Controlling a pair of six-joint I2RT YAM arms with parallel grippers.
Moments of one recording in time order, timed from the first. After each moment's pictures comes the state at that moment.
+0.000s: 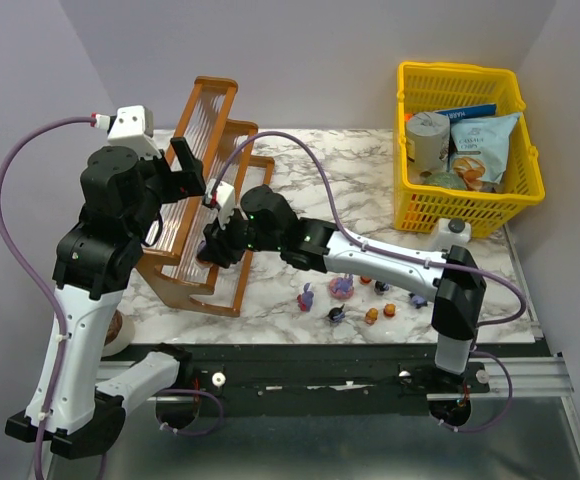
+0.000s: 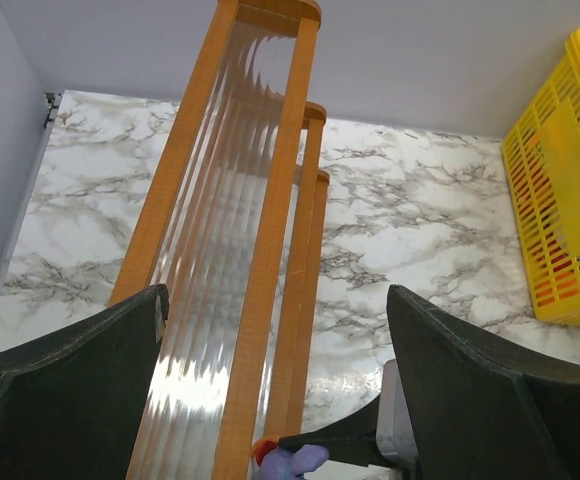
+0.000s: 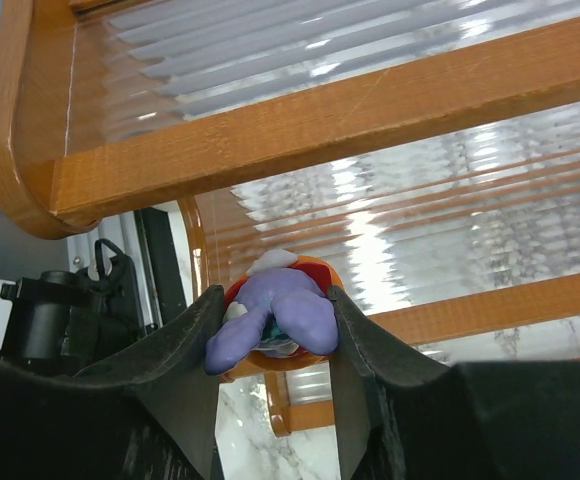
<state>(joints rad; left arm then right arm) -0.32 1.00 1.56 -0.78 -0.22 -0.26 1.12 1.84 1.62 -0.08 -0.20 0.10</state>
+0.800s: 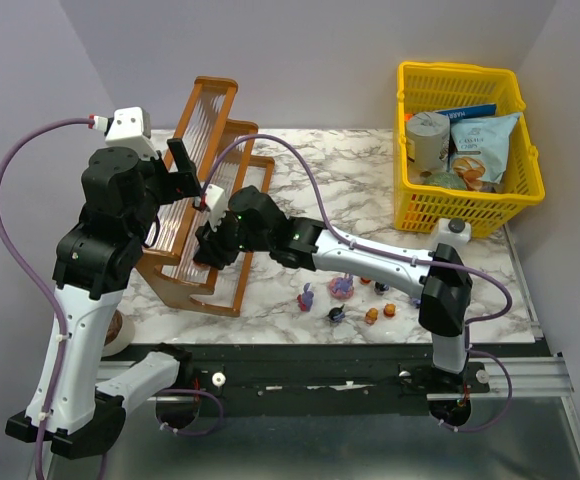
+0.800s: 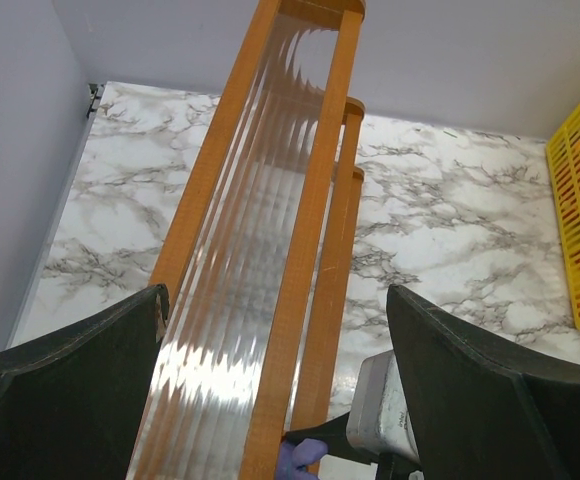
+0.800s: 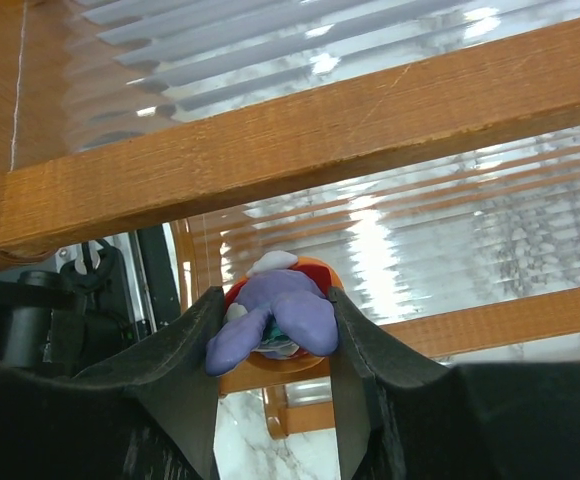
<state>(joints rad) -0.32 1.00 1.56 -0.80 -0.28 -0.25 1.13 1.93 1.73 -0.17 -0.19 0.08</state>
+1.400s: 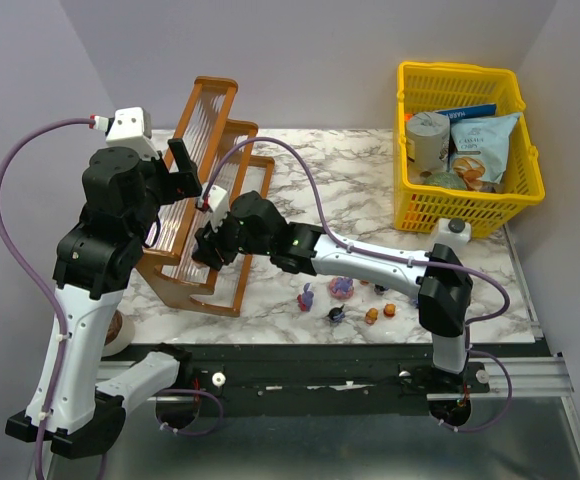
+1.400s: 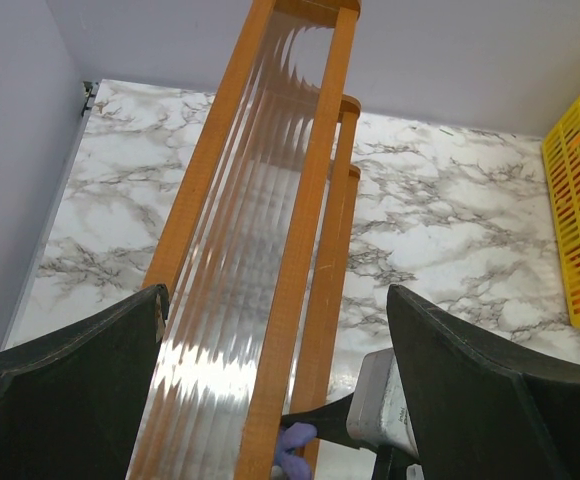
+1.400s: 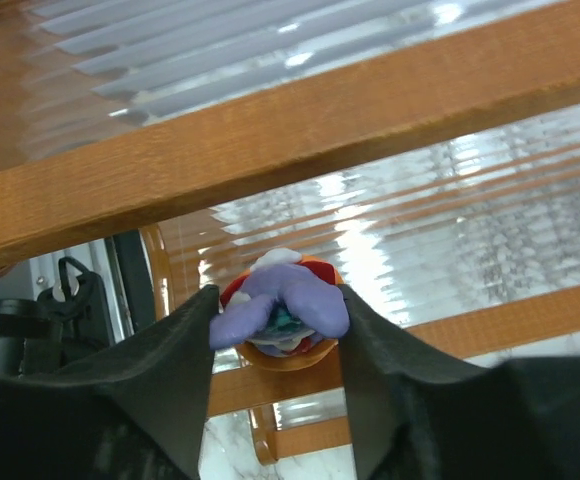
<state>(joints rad) -0.32 1.00 1.56 -0.80 -0.28 -0.25 1.14 1.93 1.65 -0.04 -0.13 0.09</state>
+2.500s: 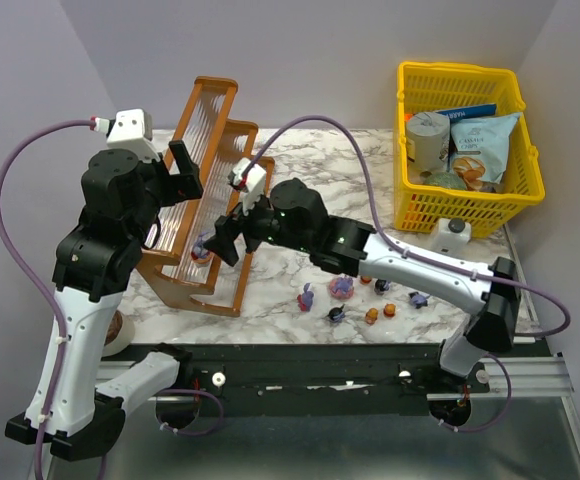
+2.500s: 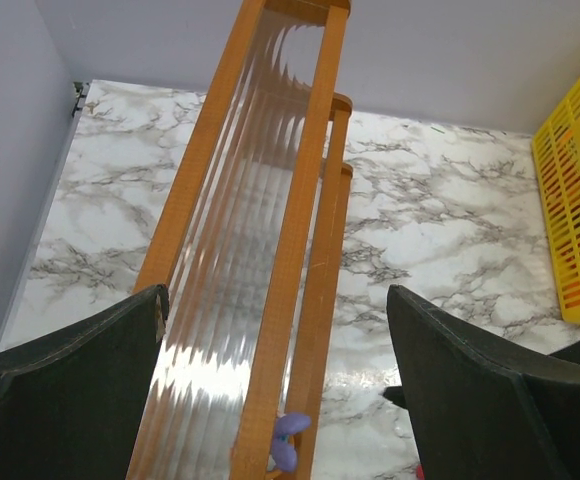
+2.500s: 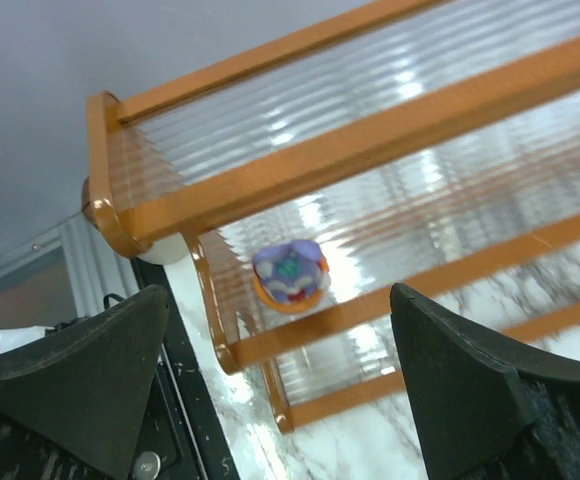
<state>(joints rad) -0.32 0.99 1.55 -0.80 -0.26 -0.25 1.14 1.69 1.59 -0.09 -0.03 0.15</state>
